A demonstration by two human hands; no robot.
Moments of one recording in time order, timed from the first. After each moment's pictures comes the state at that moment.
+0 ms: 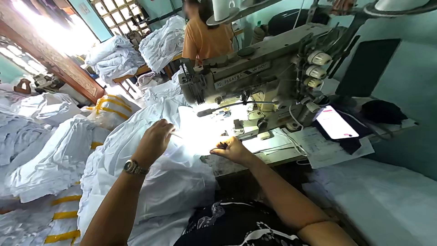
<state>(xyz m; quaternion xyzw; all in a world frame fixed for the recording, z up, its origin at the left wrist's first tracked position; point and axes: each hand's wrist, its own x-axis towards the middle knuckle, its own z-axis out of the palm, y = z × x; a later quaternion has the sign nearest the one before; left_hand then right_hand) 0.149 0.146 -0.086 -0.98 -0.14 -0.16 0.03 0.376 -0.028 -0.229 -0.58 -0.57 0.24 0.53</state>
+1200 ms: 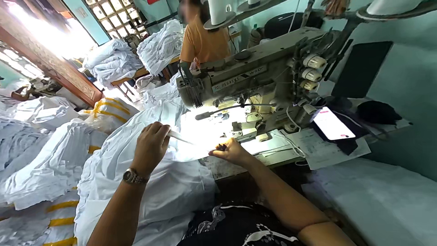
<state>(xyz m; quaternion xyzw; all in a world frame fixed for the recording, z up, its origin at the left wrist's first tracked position) 0.149 0.127 -0.084 -0.95 -0.14 -0.27 0.09 0.379 -0.029 -0.221 -0.60 -0.56 0.26 0.51</state>
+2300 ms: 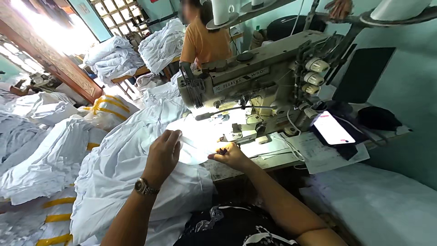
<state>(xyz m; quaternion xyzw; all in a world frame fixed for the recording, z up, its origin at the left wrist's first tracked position) 0.158 0.089 -0.109 -0.94 -0.16 -0.31 0.03 0.374 -0.032 -0.233 -0.56 -0.56 0.25 0.56</state>
